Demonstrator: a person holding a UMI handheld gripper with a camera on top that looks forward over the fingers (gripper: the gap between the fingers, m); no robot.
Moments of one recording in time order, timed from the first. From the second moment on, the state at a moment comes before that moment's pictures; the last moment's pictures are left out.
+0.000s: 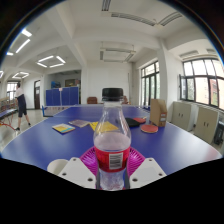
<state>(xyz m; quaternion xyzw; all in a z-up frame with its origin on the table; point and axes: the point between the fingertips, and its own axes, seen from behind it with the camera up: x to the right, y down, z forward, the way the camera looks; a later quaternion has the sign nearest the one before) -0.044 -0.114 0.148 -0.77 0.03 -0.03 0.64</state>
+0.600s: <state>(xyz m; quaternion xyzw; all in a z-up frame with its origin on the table) -0.022 -0.151 0.100 -0.84 0.07 -0.06 0.54</state>
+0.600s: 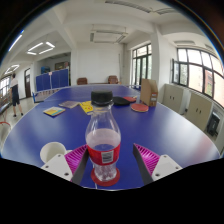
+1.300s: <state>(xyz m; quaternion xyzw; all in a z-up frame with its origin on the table) -0.113 -0.491 0.235 -0.85 0.06 -0.08 0.52</state>
